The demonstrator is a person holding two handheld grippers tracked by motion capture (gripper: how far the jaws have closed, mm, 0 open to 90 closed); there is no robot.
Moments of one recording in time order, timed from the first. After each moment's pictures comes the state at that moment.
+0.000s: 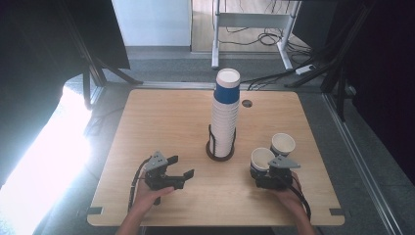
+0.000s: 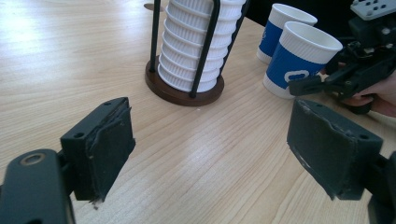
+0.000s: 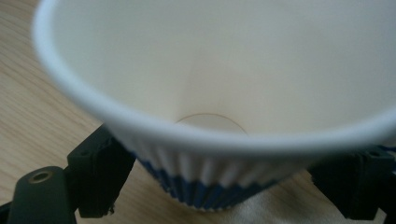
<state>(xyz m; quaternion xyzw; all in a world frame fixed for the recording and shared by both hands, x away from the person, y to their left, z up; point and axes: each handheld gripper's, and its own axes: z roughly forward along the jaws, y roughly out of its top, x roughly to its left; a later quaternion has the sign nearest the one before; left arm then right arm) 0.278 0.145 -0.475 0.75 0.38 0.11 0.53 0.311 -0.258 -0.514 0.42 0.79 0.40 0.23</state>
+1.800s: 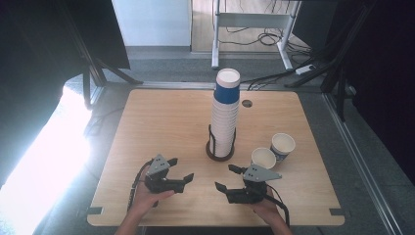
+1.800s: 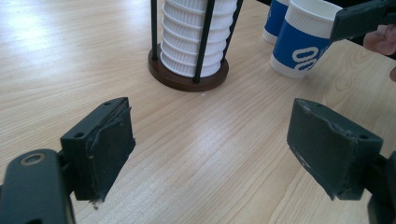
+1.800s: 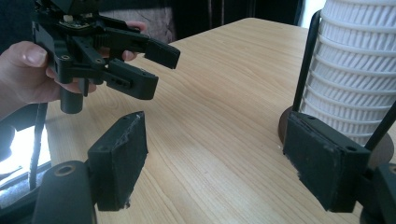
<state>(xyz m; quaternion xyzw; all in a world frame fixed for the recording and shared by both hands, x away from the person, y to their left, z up) 0.272 0.141 -0.477 0.77 0.37 0.13 0.50 0.257 -0.167 -0.461 0.28 0.78 0.55 0.13</state>
